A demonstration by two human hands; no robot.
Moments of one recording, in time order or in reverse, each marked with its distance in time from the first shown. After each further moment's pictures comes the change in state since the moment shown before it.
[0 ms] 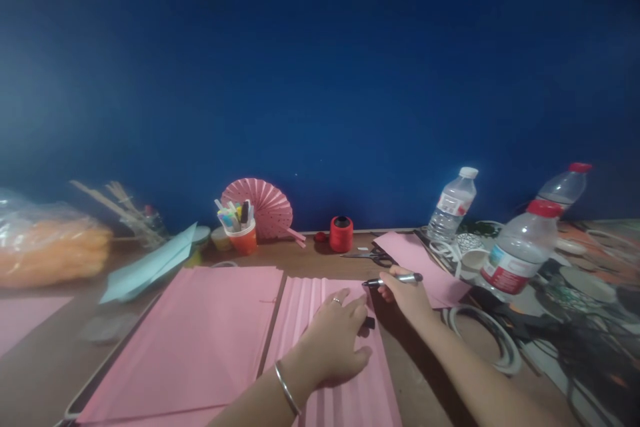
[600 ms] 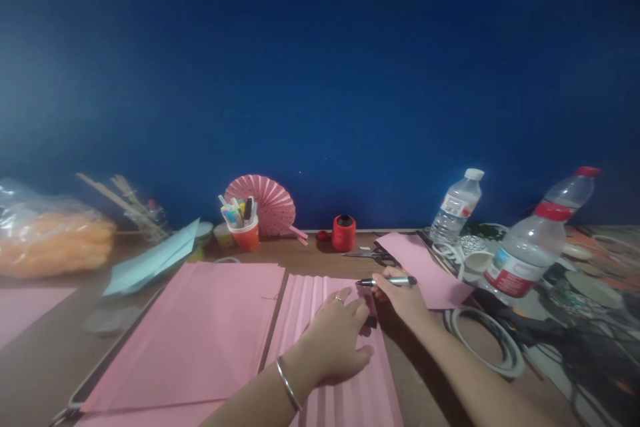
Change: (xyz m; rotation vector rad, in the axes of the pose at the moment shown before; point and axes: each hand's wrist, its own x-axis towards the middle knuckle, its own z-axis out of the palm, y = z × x) left_hand 0.002 -0.002 0.004 -0.001 0.027 0.027; right_hand -0.006 -0.004 0.008 -0.016 -0.091 -0.121
